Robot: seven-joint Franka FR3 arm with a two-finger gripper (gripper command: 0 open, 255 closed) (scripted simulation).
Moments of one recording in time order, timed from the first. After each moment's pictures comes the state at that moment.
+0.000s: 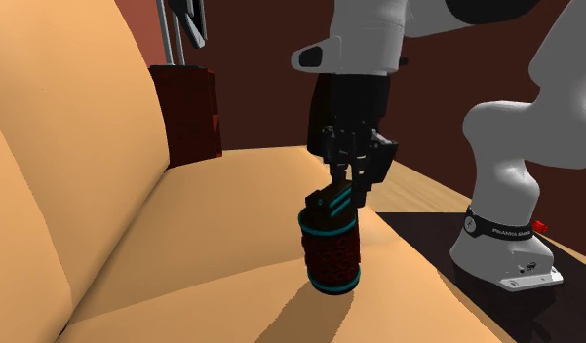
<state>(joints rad) 0.20 -0.39 0.20 -2.47 0.13 2.14 -0.09</state>
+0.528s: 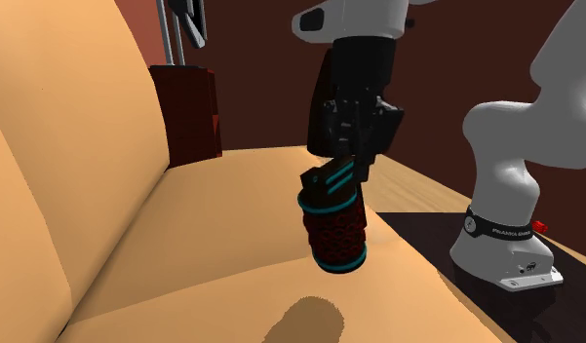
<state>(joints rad) 0.20 -0.42 0.19 -2.39 0.12 2.03 -0.09</state>
